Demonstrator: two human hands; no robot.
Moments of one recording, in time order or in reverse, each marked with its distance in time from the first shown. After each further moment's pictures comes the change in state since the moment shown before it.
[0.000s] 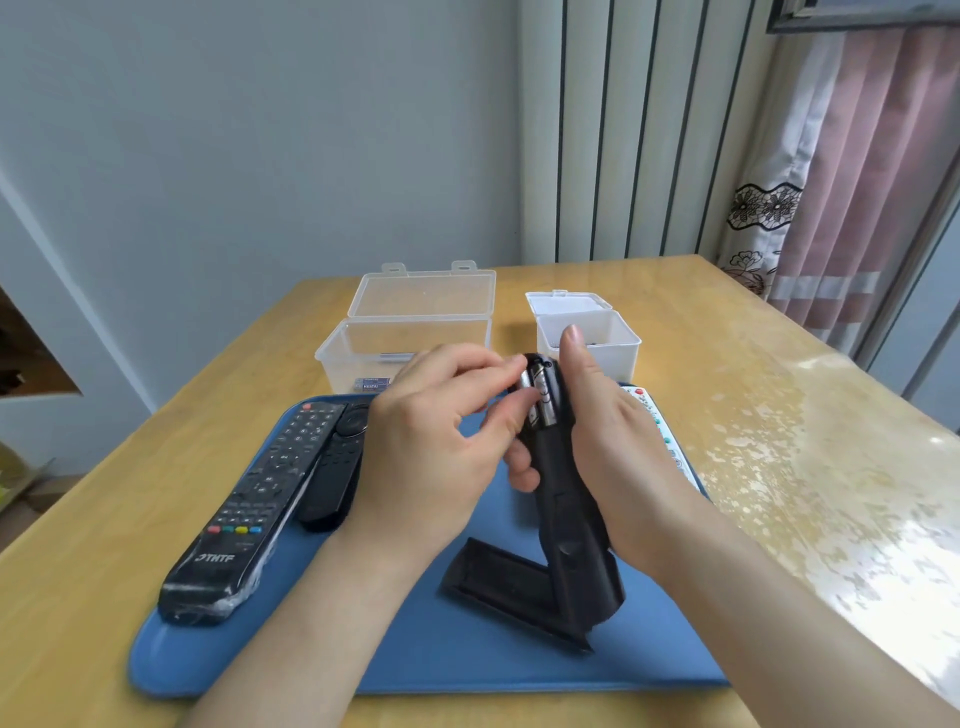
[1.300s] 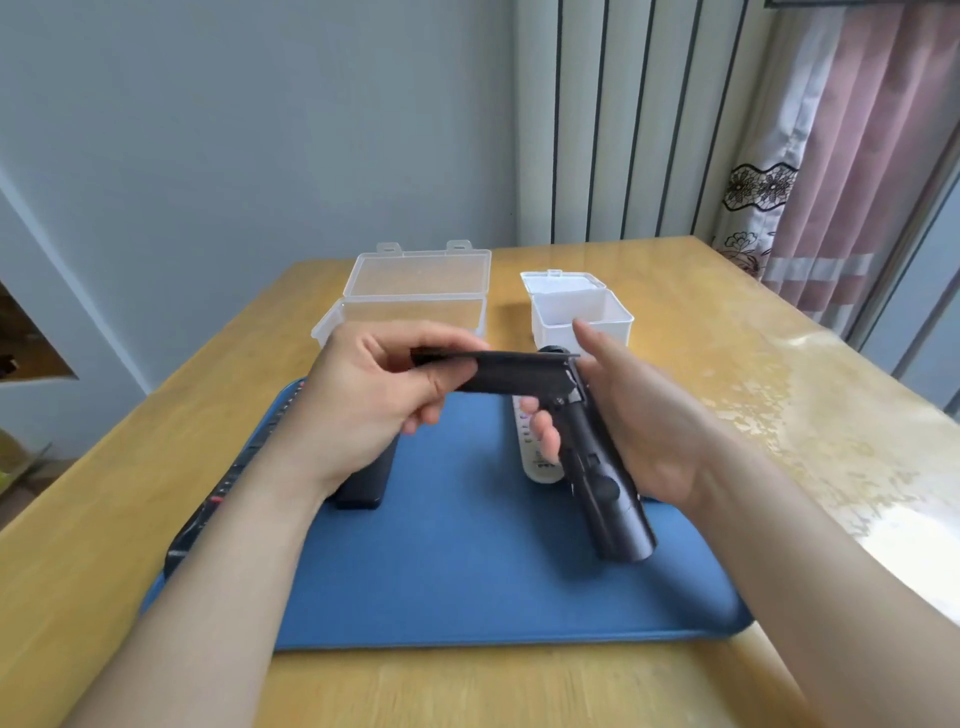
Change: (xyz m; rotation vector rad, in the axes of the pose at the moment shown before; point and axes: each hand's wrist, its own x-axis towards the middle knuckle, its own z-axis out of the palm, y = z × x) left_hand 0.018 -0.013 -0.039 -0.489 -0.350 -0.451; right_hand 0.024 0.010 -0.041 0.403 -0.146 0.398
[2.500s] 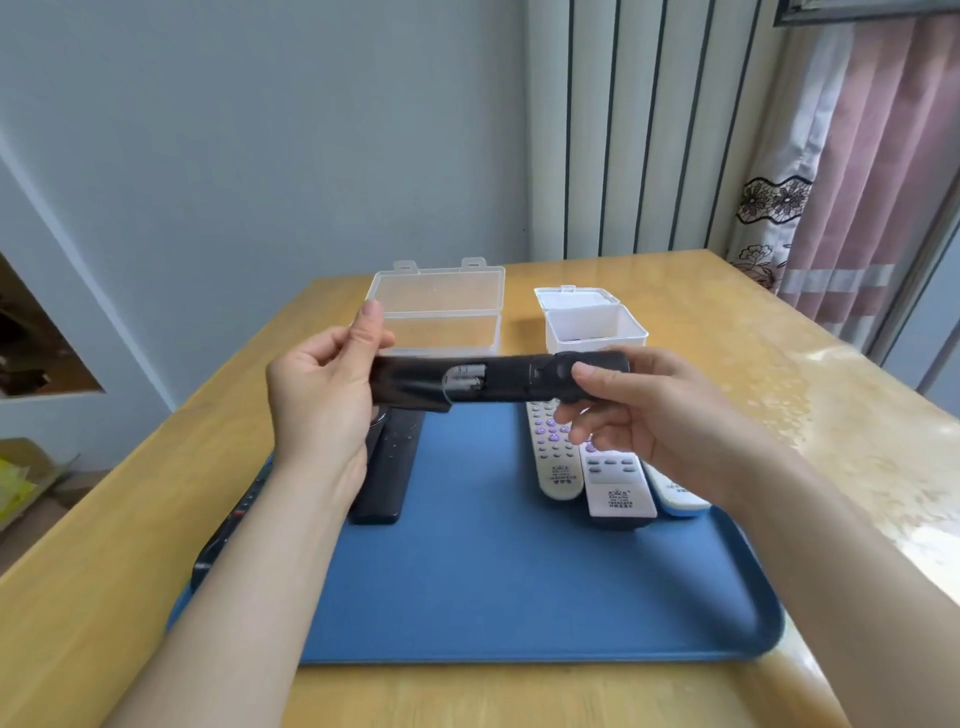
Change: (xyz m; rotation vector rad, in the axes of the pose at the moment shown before) left_hand 0.014 -0.018 -0.010 -0.299 0.710 -0.140; right_hand -0.007 -0.012 -0.009 -0.412 0.086 -0.292
